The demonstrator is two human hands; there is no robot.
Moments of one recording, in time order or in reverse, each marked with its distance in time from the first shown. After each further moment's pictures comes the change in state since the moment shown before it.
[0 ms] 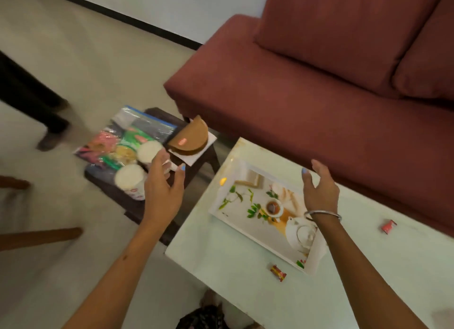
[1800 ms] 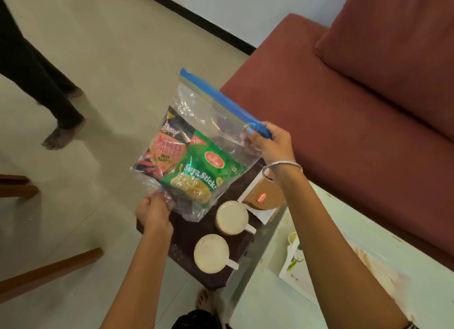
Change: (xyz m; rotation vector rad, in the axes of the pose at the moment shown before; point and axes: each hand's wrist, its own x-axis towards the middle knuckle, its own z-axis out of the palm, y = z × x) left_hand 0.244 -0.170 -0.113 -0.646 0.450 -1.029; right_hand 0.086 -0.314 0.315 0.560 -0.475 0.106
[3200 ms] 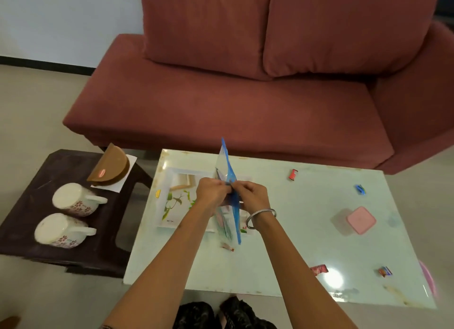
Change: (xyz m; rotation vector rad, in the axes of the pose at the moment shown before) left_hand -0.443 -0.292 0.076 0.994 -0.910 0.147; right_hand -0.340 0.099 -0.383 0.064 0.524 0.335
